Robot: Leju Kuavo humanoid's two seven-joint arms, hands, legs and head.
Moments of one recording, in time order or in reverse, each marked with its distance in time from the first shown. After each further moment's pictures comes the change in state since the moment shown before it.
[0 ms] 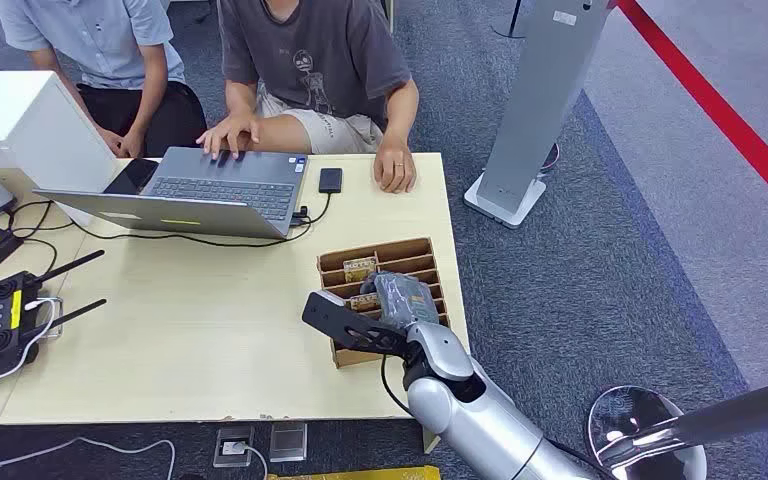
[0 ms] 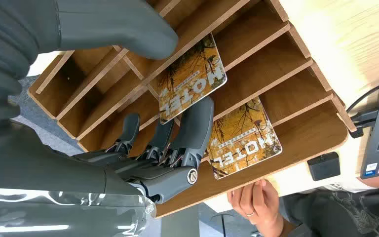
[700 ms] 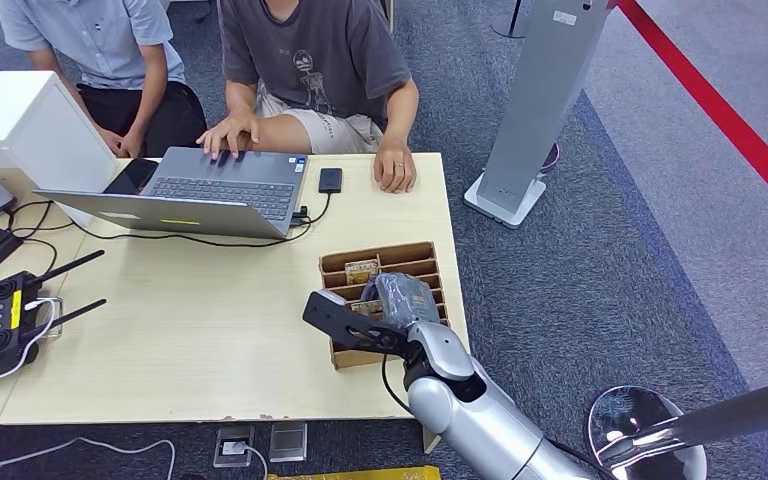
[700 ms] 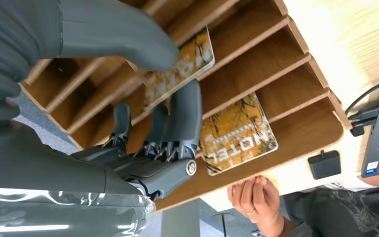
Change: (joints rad) left arm 0.000 0.000 0.000 0.000 0.000 -0.003 0.000; right arm 0.001 0.000 -0.006 0.000 0.002 0.003 0.000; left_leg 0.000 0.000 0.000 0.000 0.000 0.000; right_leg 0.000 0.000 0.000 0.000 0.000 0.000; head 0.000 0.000
